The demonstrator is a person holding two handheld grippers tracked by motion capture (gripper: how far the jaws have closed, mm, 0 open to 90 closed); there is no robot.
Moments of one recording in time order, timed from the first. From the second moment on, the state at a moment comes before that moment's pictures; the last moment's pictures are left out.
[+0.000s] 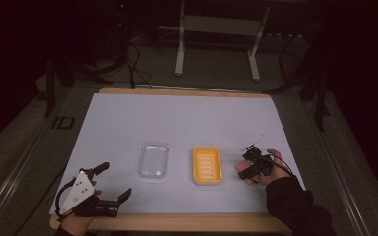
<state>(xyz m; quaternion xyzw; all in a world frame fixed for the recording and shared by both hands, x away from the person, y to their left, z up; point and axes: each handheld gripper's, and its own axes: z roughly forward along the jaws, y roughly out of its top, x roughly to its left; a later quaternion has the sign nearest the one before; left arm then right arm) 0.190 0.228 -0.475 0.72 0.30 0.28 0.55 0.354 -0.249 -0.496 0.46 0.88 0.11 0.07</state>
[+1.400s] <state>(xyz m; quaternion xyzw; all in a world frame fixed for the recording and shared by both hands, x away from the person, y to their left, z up) 0.185 0.219 -0.476 0.74 0.28 0.28 0.55 0.341 -0.213 -0.438 0.58 0.80 0.14 0.11</state>
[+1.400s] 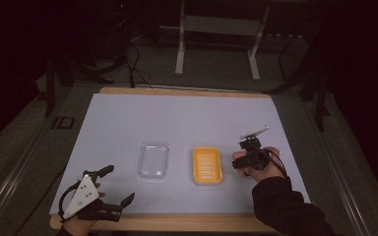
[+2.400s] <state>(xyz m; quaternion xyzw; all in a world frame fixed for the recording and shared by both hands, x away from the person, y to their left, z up) 0.186 0.217 -0.475 0.74 0.27 0.27 0.56 0.345 -0.125 -0.454 0.60 0.77 0.20 0.09</state>
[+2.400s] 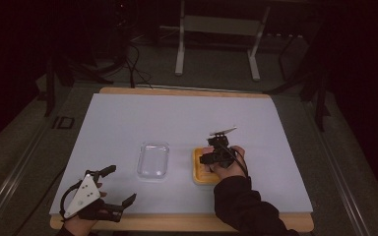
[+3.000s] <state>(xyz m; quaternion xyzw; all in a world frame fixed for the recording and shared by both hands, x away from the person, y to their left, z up) 0.186 0.217 -0.475 0.74 0.27 0.27 0.56 0.348 -0.112 -0.486 0.62 0.76 0.18 0.09</state>
